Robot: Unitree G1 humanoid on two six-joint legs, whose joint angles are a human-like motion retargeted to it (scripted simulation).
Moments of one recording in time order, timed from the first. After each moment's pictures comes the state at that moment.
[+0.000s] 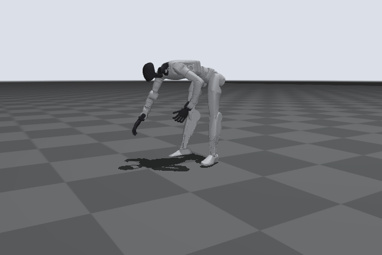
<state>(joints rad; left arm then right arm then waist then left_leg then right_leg) -0.82 0.70 -0.75 0.14 -0.58 -0.40 0.28 -1.88 -0.72 0.92 1.38 0.21 0.07 -0.28 0.05 0.06 0.52 -1.29 0.18 0.31 -0.09 0.32 -0.26 -1.34 -0.16 -0.42 -0.09 0.46 0.26</state>
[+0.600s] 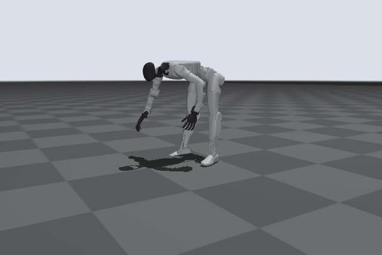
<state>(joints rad) -0.69 0.87 -0.61 0.34 -0.60 -0.44 0.53 -1.71 -0.68 0.92 1.42 0.34 0.04 -0.34 -0.07 -0.03 0.52 -1.28 0.17 0.30 -0.09 0.30 -0.26 -1.31 -0.18 -0.41 -0.09 0.44 0.26</state>
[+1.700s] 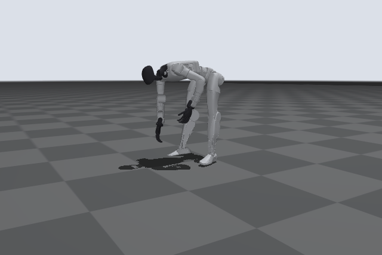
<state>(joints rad) -0.68 0.52 -0.64 0.10 -0.70 -0.44 0.43 -1.81 -0.31 0.94 1.31 0.31 0.01 -0.24 0.09 0.08 0.52 -1.33 0.15 0.31 -0.09 0.31 -0.26 -1.38 -0.18 -0.41 -0.09 0.46 0.26</state>
